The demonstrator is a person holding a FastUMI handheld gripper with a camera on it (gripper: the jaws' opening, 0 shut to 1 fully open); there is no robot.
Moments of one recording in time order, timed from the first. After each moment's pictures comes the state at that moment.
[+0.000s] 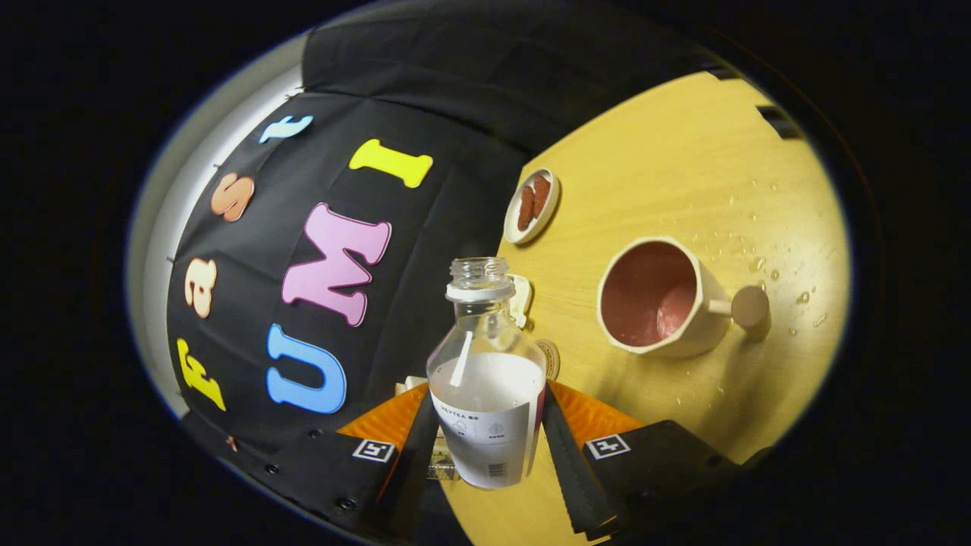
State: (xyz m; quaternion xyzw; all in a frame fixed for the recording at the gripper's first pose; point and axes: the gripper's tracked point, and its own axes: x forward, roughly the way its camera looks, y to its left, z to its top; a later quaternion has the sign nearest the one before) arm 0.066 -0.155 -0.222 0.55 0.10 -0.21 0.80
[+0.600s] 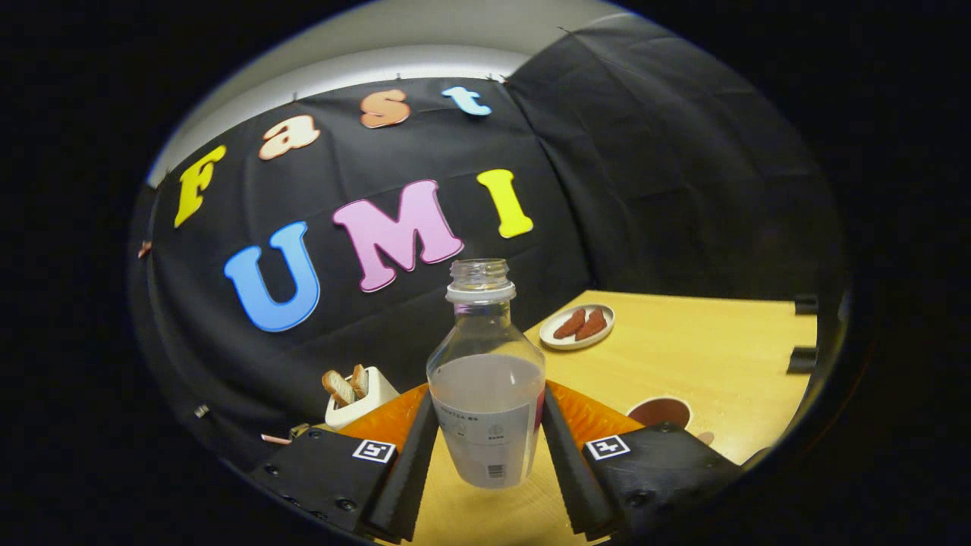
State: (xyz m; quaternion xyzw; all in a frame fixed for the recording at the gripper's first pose) arm 0.095 -0.121 -0.134 0.16 0.07 -0.22 0.96
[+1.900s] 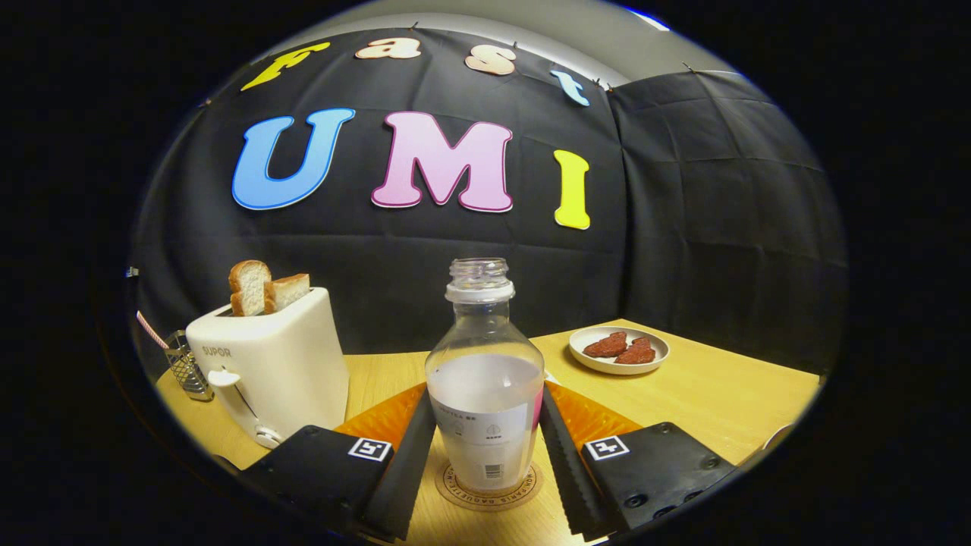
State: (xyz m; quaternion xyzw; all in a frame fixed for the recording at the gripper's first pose) arm 0.253 -0.124 -0.301 0.04 0.10 -0.20 0.97
